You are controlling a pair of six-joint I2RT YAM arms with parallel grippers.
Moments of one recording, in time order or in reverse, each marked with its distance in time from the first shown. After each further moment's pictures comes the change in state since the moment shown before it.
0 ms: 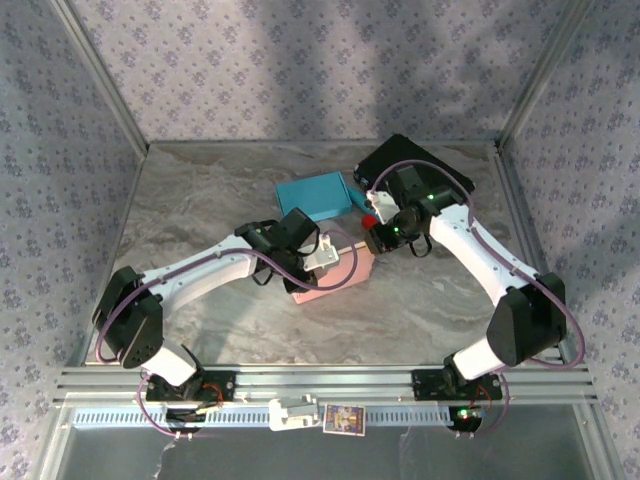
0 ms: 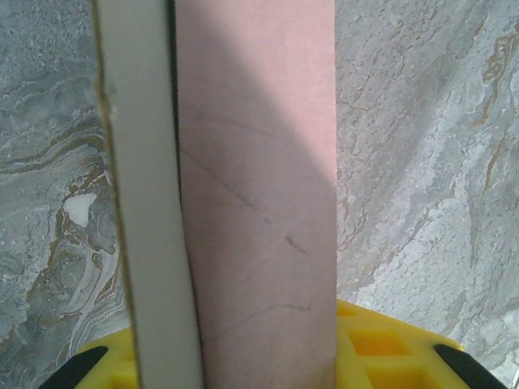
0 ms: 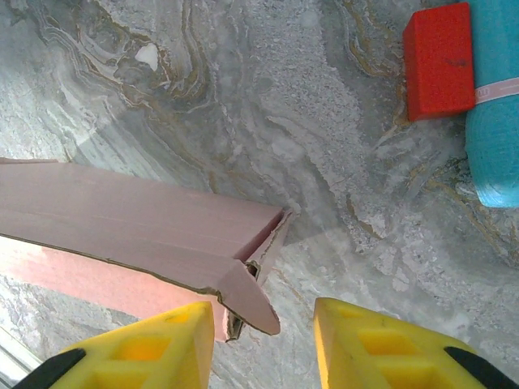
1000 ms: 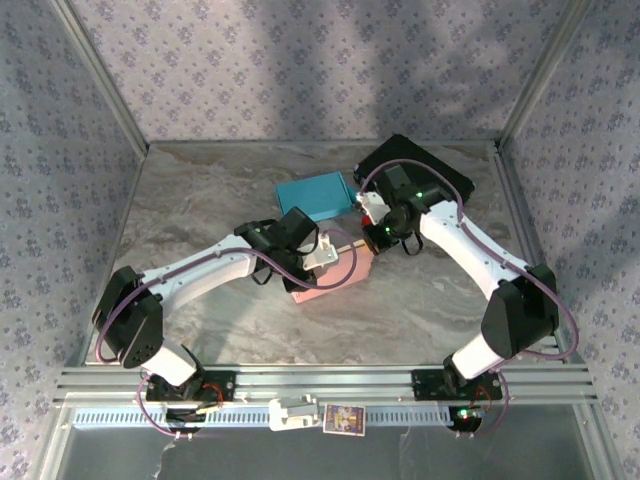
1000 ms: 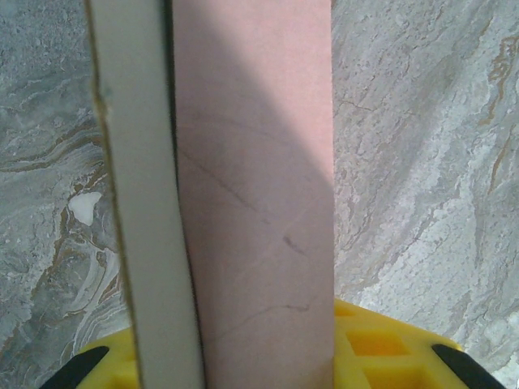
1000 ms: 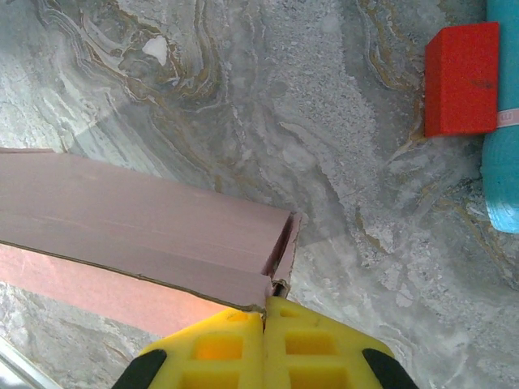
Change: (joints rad) left arm 0.006 0.000 0.000 0.002 0.000 0.003; right arm 0.053 0.052 0.043 -0.009 0.039 -0.023
